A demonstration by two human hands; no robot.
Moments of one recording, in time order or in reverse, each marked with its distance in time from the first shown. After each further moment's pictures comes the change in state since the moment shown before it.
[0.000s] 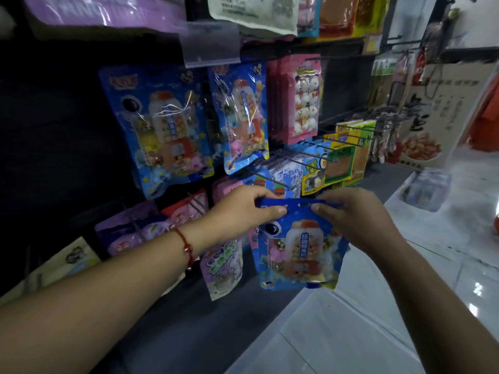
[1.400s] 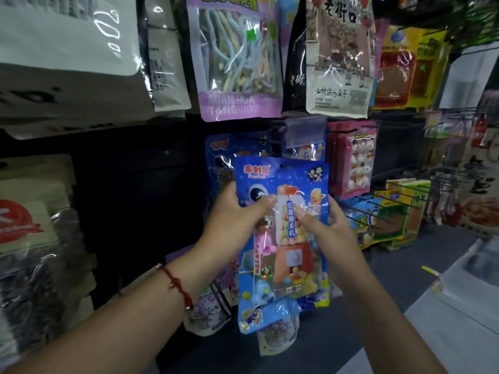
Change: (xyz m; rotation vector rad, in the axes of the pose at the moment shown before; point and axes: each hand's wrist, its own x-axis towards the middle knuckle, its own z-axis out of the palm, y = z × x) left_hand -0.074 0.025 -0.107 -0.504 0.603 0.047; right_hand 0.029 -0.124 0.070 1.009 -0.104 -0.051
